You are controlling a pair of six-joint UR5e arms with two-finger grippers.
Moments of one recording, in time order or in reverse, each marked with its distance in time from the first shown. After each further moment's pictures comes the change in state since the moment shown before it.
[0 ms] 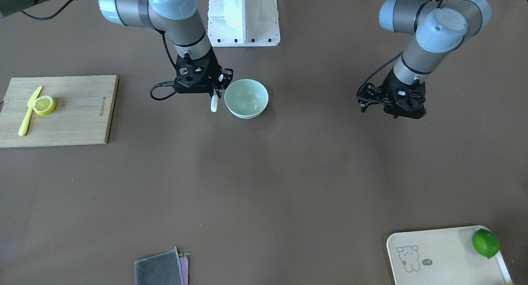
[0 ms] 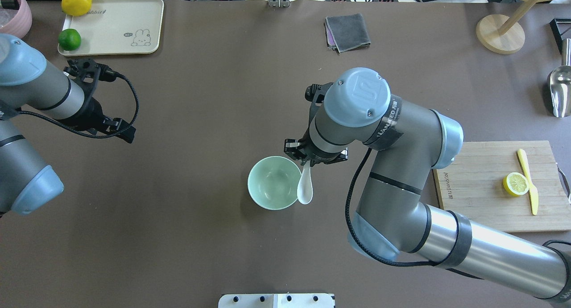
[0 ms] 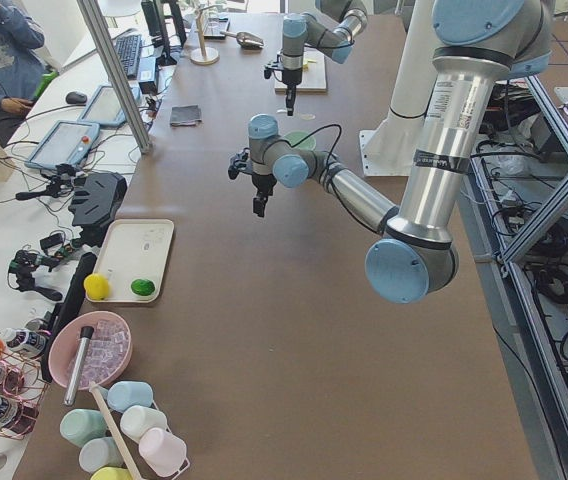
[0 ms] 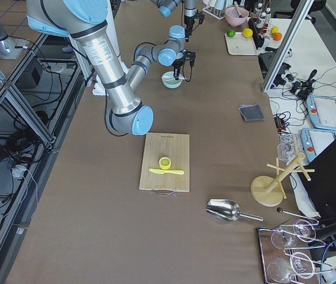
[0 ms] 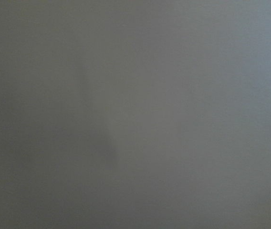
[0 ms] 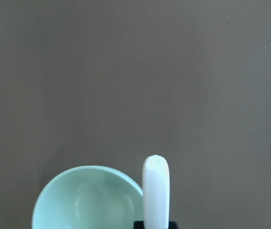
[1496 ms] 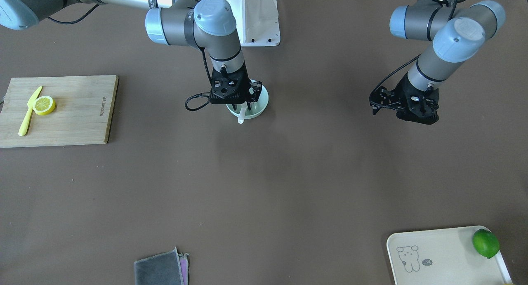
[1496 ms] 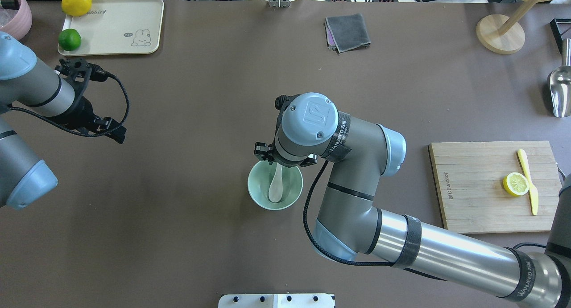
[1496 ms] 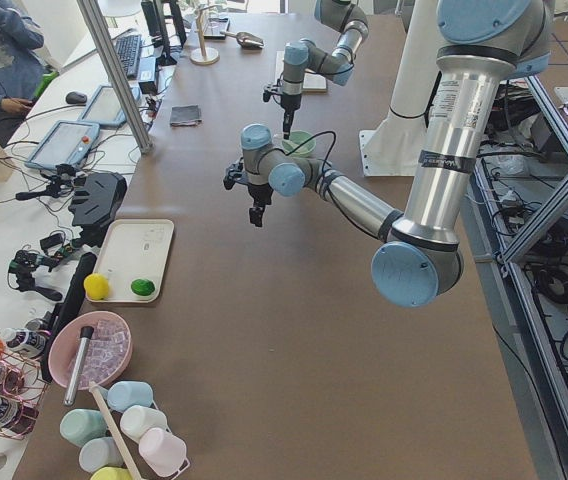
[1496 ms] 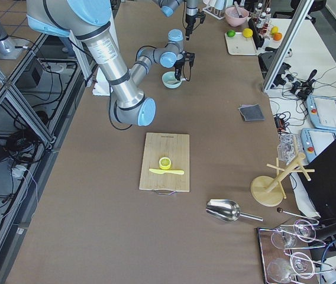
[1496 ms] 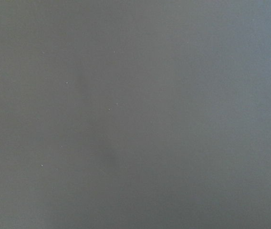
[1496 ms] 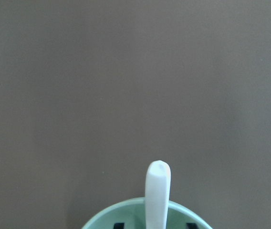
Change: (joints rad) left arm -0.019 0.009 0.027 0.000 -0.028 0.034; right arm -0.046 0.086 -0.200 0.156 -0.091 0.066
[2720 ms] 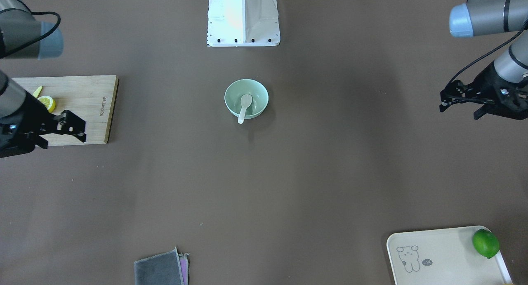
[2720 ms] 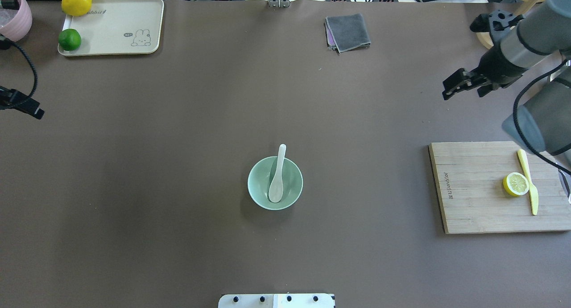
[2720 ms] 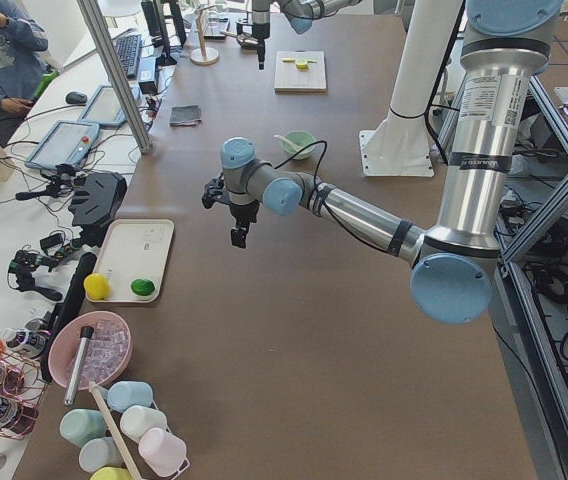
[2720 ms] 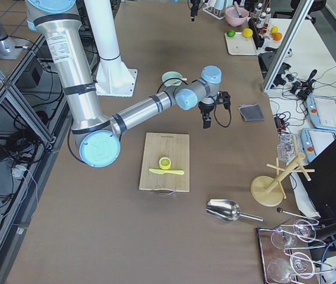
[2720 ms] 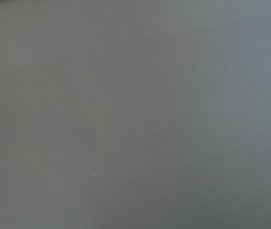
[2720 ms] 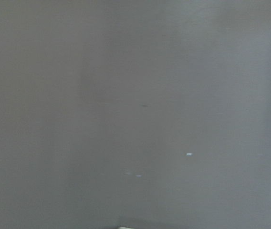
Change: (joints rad) left arm -0.317 0.163 -0.003 0.010 -0.133 0.350; right arm 0.647 -0.494 0.103 -0.012 0.448 -0.882
